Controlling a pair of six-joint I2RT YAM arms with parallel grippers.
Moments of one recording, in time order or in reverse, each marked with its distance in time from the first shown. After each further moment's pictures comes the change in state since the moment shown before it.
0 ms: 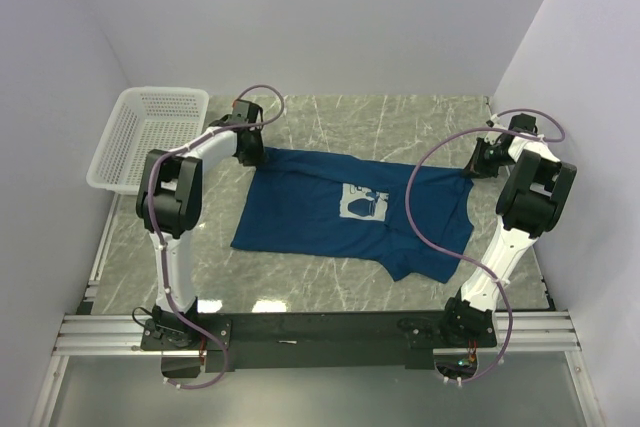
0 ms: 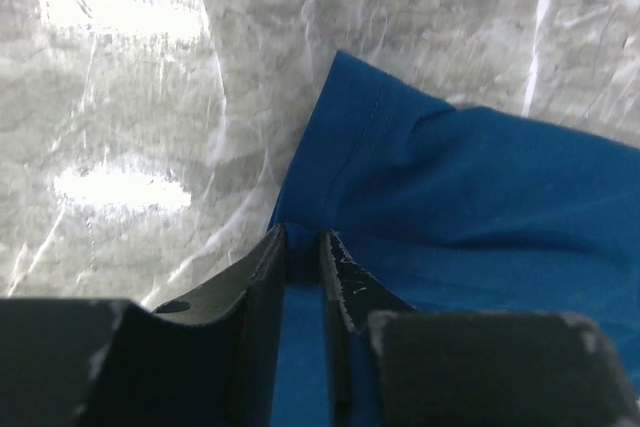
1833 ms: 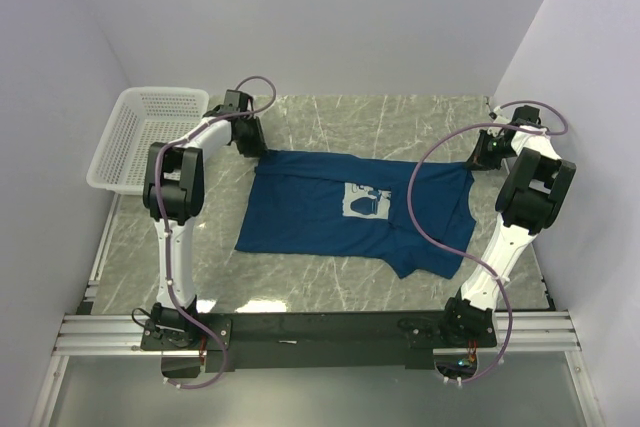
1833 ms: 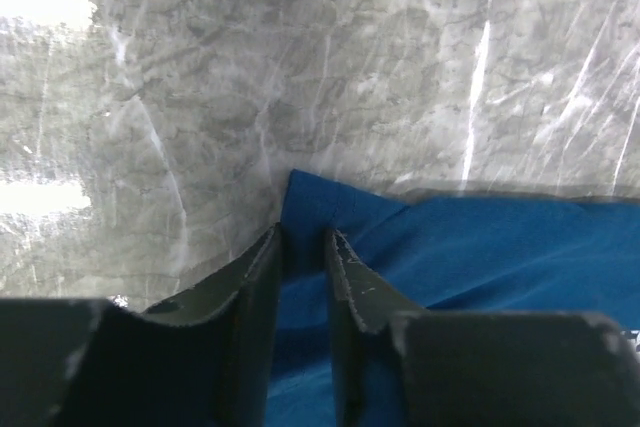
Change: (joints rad) left arm 0.077 0.149 0.193 -0.033 0.230 -0.004; right arm 0.000 0.051 0.132 -0.069 -0.007 -0.003
